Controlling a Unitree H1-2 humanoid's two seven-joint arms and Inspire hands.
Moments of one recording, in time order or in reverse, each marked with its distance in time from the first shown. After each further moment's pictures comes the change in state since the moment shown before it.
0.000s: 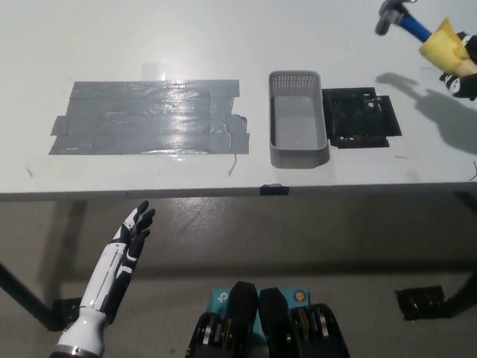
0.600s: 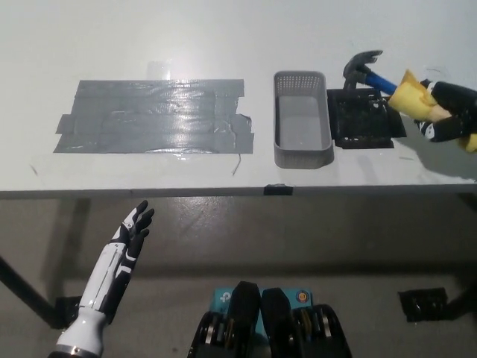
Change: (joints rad) left_arm 0.000 0.001 0.001 -0.001 -0.002 0.000 0.000; right_arm 0.087 0.003 0.092 -0.091 -0.022 -0.004 0.044
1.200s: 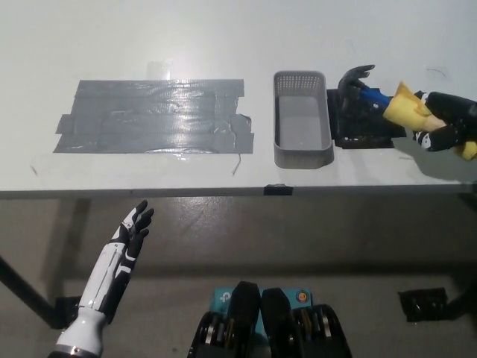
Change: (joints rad) left_arm 0.000 0.000 0.001 0.000 0.001 -0.001 0.000; right_arm 0.001 0.000 0.031 -0.003 -0.021 0.000 0.030
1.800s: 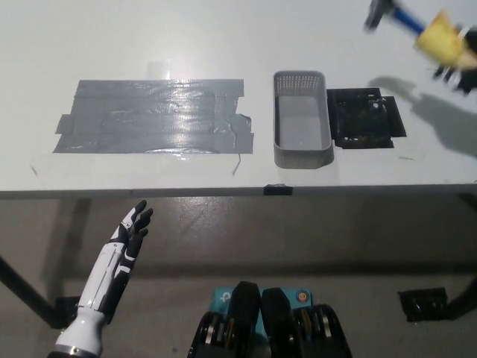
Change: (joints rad) left_arm 0.000 0.000 0.003 0.000 0.001 -0.001 0.000; right_arm -0.114 -0.021 -0.263 -0.032 0.099 0.100 0.037
